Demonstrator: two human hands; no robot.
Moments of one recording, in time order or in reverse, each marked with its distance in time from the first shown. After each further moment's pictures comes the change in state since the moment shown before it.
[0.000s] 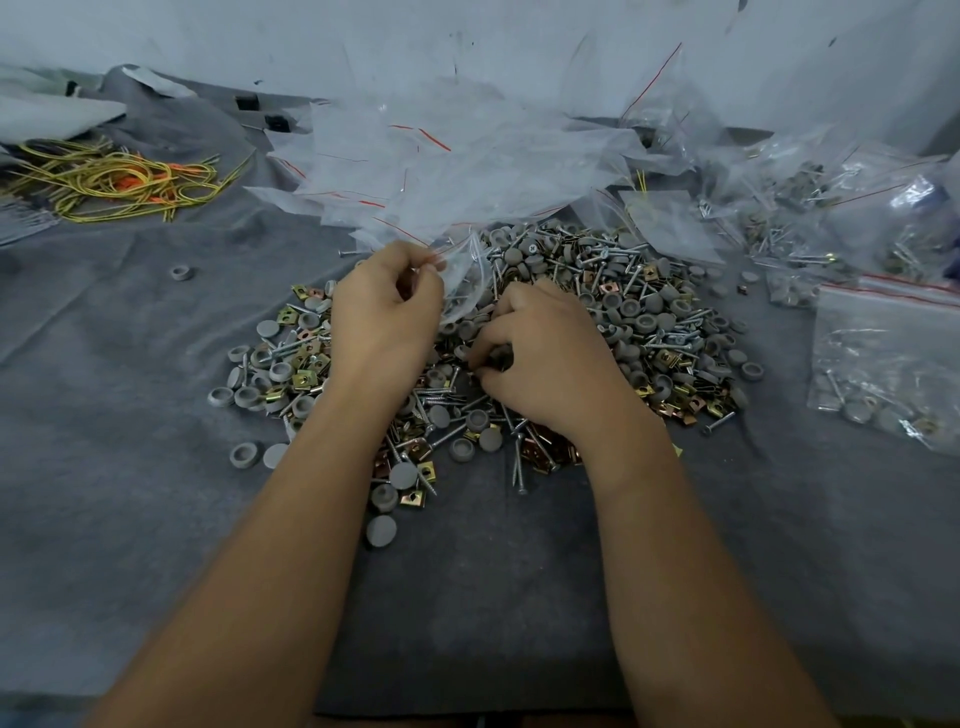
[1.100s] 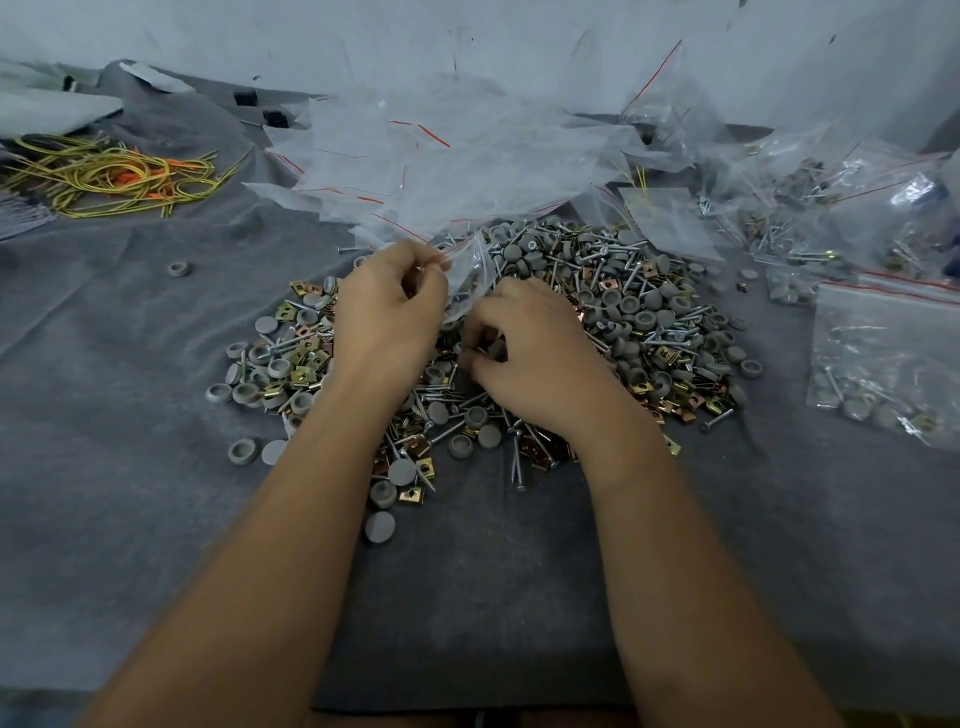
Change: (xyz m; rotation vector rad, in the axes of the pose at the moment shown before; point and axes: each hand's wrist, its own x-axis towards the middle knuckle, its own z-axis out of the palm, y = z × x) left_hand 0.001 -0.001 0.002 0.001 -0.027 0.009; right_hand 0.001 -0.006 0.003 0.124 0.019 0.006
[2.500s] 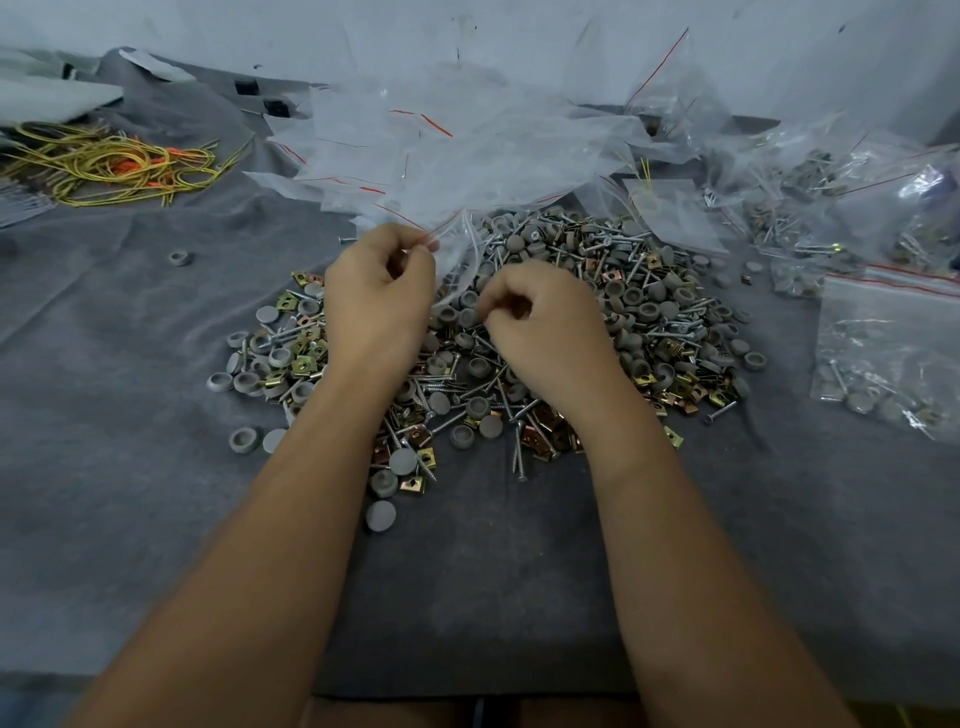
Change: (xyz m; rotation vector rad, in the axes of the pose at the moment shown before) left_hand 0.000 0.004 -0.002 -0.064 0.092 -0.036; right_hand 0.000 -0.002 -0.002 0.438 0.160 0.202
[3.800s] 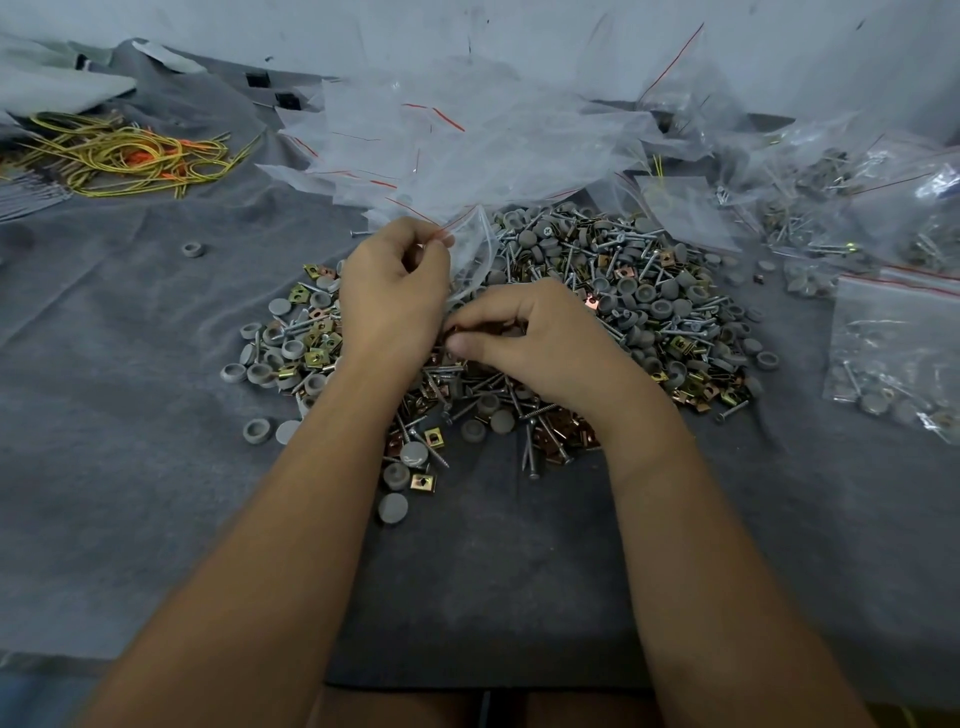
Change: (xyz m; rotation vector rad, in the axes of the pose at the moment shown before) left_hand 0.000 0.001 0.000 -0.001 -0.004 -0.001; right_hand -0.003 -0.004 -0.004 0.165 -0.327 -0.066
